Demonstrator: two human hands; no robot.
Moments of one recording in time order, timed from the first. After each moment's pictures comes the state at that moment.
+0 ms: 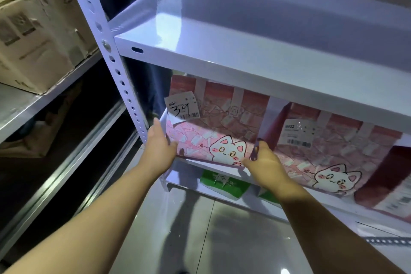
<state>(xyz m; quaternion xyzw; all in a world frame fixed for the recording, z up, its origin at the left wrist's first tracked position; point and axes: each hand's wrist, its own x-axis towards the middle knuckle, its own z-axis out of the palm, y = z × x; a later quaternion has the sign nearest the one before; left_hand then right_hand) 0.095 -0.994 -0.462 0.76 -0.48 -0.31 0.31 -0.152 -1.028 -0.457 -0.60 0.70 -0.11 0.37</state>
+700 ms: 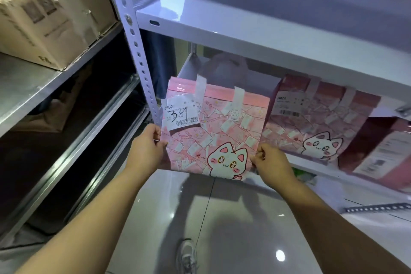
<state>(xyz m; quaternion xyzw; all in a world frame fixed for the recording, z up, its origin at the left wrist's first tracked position) 0.098 -0.888 -0.447 0.80 -0.45 -0.26 0.31 -0.181 -0.937 -0.440 -0.63 0.68 -0.12 0.35</state>
